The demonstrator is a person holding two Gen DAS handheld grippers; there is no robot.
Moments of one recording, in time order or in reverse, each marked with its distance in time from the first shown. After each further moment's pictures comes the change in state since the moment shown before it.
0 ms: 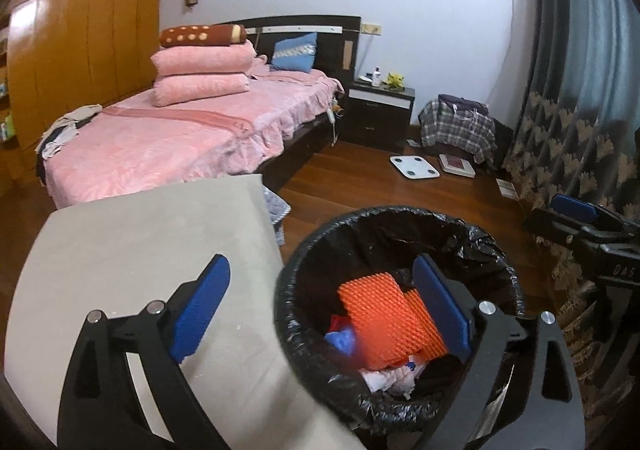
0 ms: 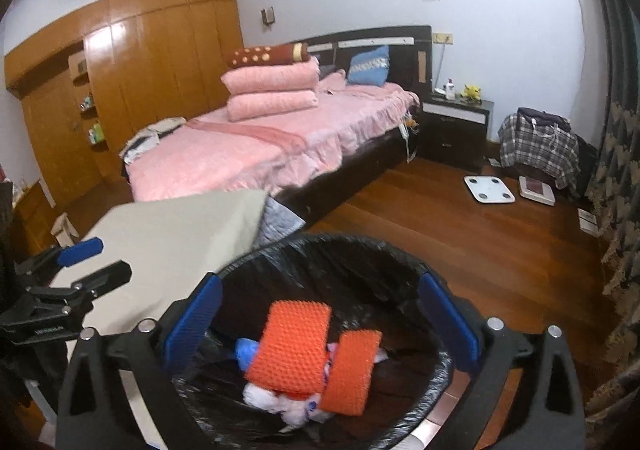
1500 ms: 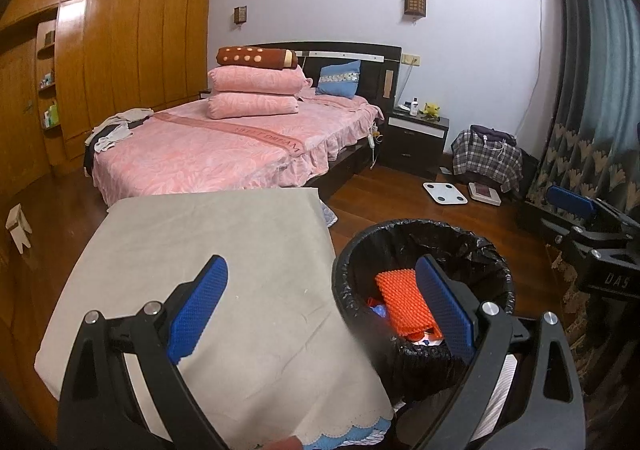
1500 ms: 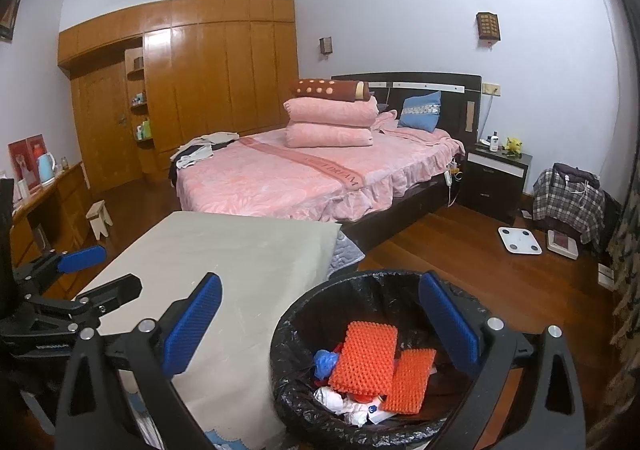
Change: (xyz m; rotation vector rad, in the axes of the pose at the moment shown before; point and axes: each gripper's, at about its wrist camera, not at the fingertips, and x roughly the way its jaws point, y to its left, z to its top) left arm -0.130 0.033 -0.024 -0.074 -0.080 0.126; right arm -0.071 0.098 -0.005 -0.140 -0.096 0.105
